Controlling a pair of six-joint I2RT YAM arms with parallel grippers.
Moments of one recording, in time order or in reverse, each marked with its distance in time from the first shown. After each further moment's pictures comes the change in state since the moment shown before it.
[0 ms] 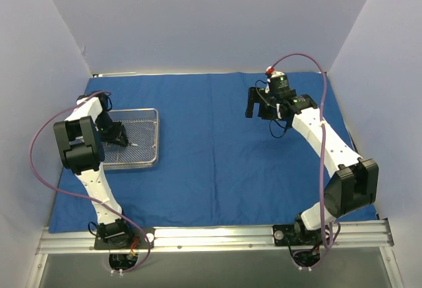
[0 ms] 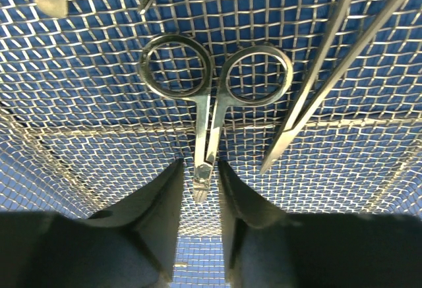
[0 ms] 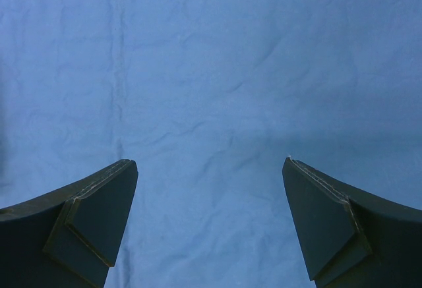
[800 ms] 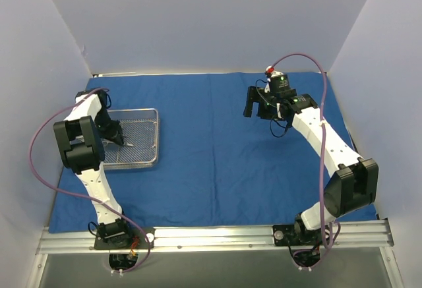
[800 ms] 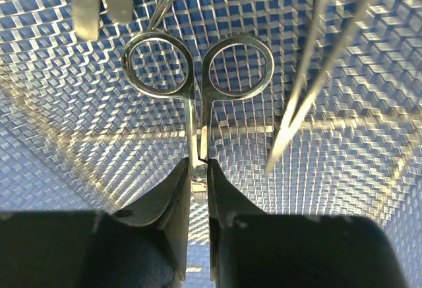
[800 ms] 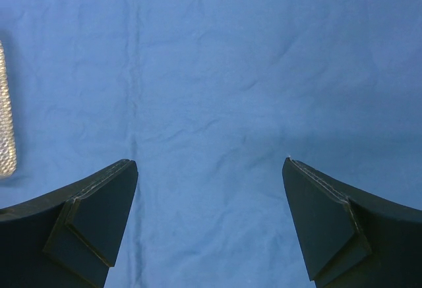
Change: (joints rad) left arm -0.003 0.011 0.053 -0.045 -0.066 0.055; right arm -0.004 0.001 0.003 0.000 -0.040 0.022
